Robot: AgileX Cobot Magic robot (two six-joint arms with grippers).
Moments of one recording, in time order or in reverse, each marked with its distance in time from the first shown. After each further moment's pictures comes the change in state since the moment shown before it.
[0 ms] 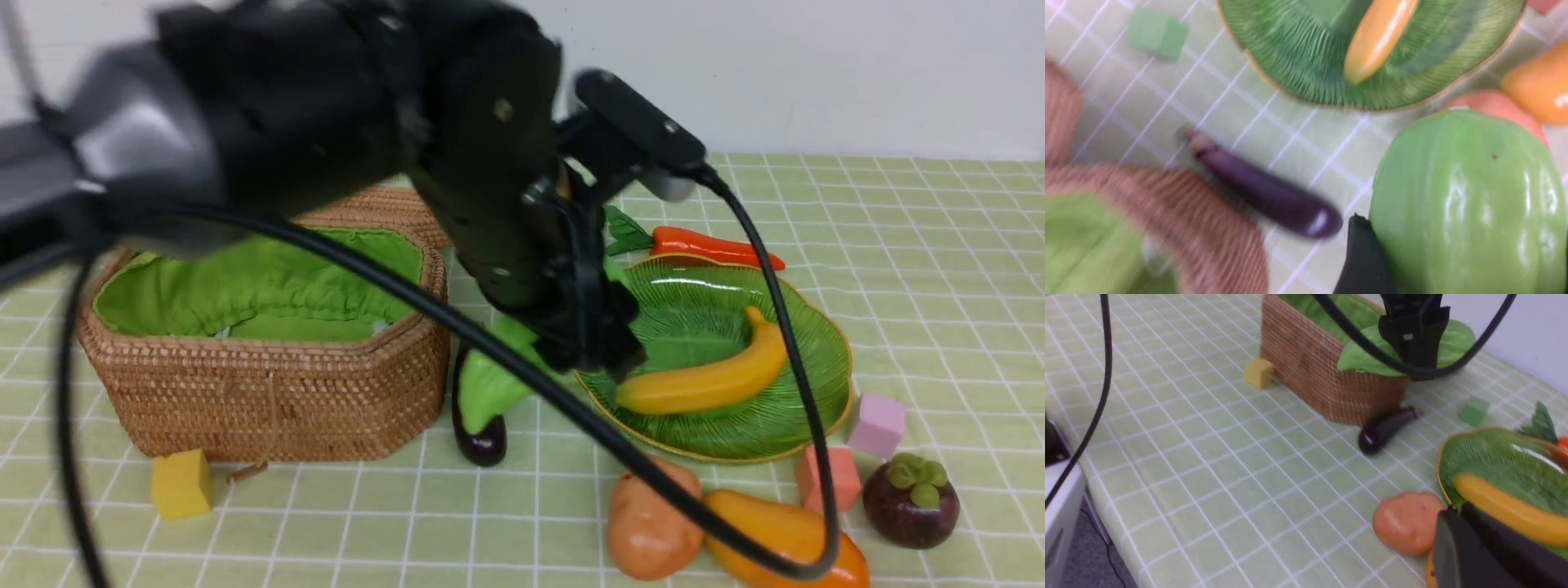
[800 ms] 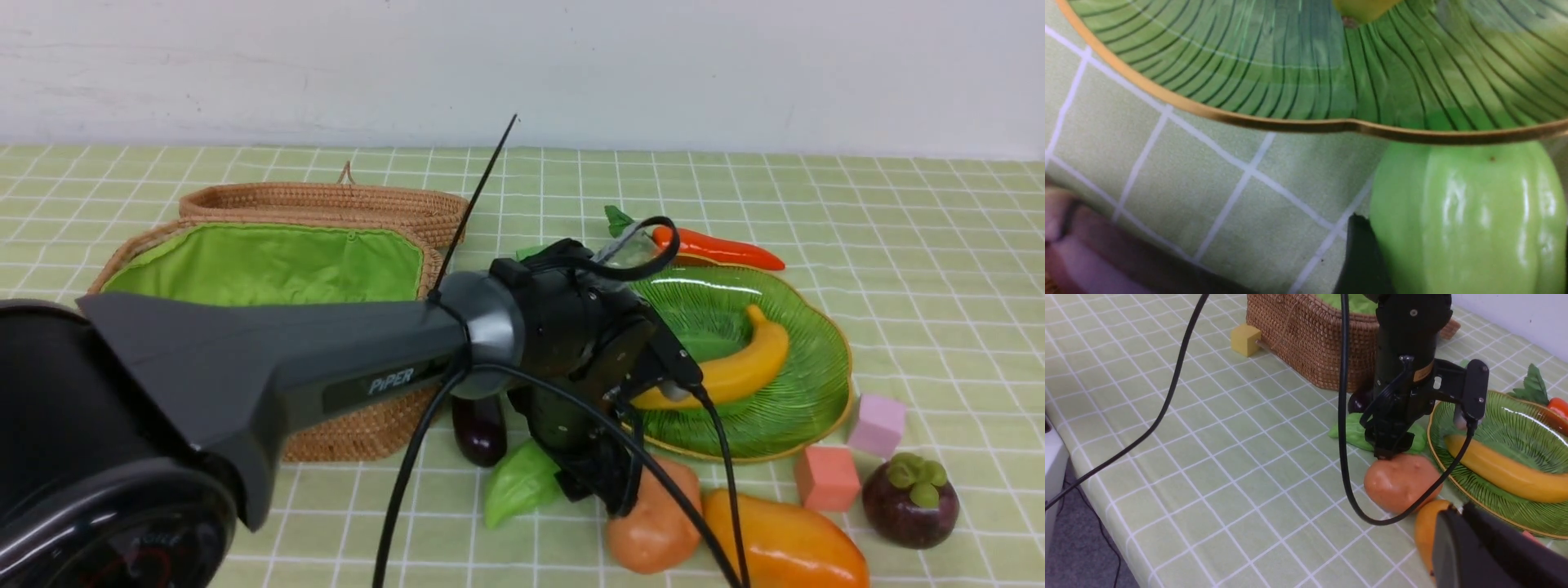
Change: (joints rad) right arm 0.000 0.000 0.000 -0.118 0.033 0.087; left arm -0.011 0.471 -0.002 0.117 -0.219 0.000
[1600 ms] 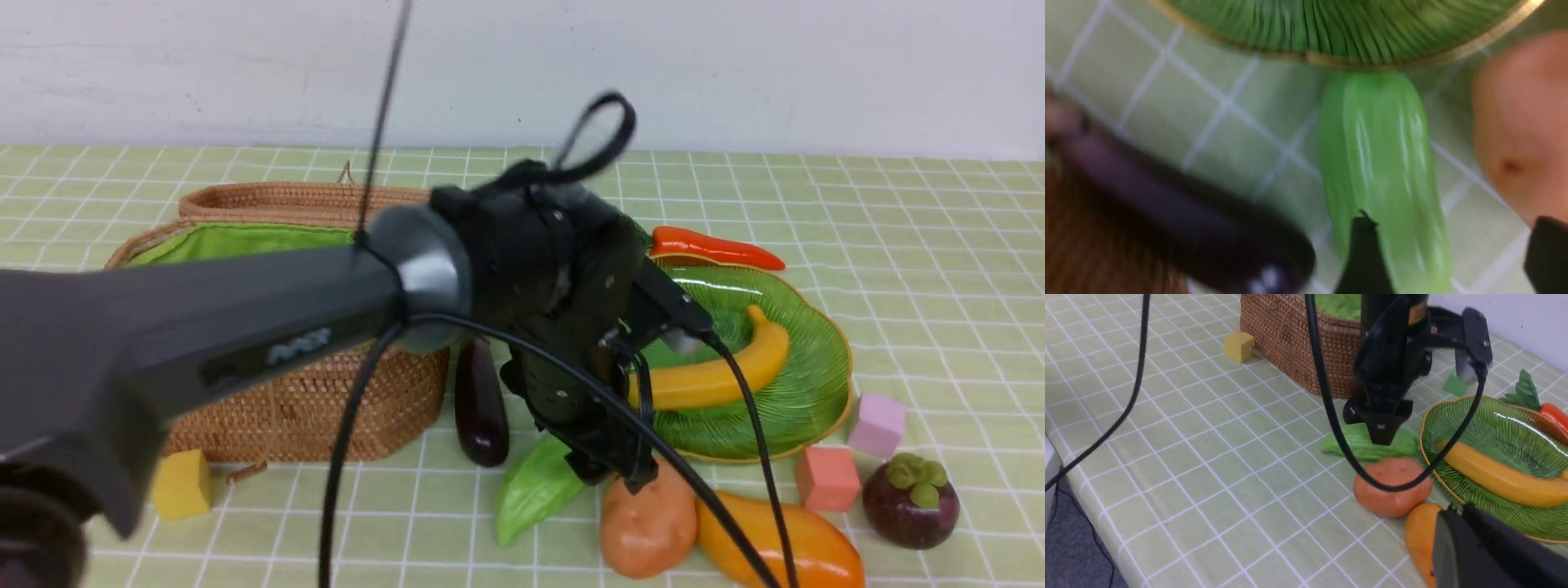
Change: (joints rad) right arm 0.000 0.000 0.000 0.000 -0.019 0.000; left arm -0.004 -0.138 0.005 -0.131 0.100 -0.002
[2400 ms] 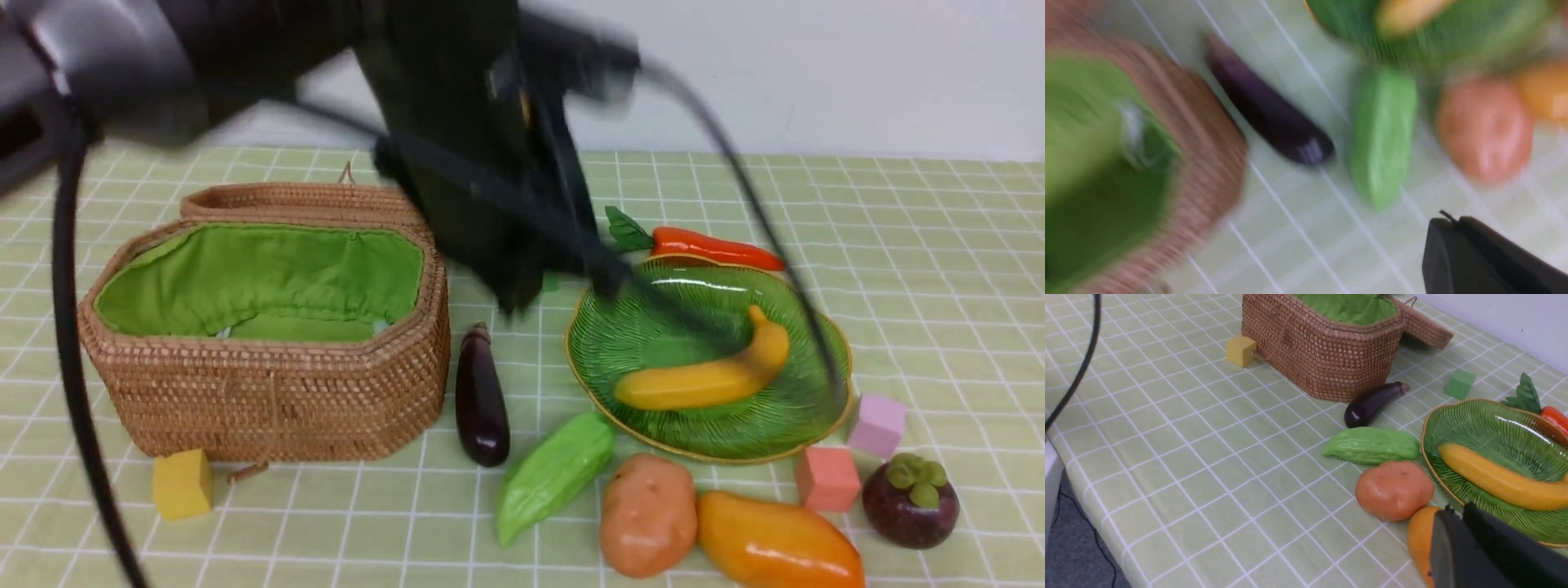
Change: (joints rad) right arm 0.000 0.000 0.000 0.008 -0.003 0.000; left arm 0.018 -0.271 -0.094 -0.035 0.335 -0.226
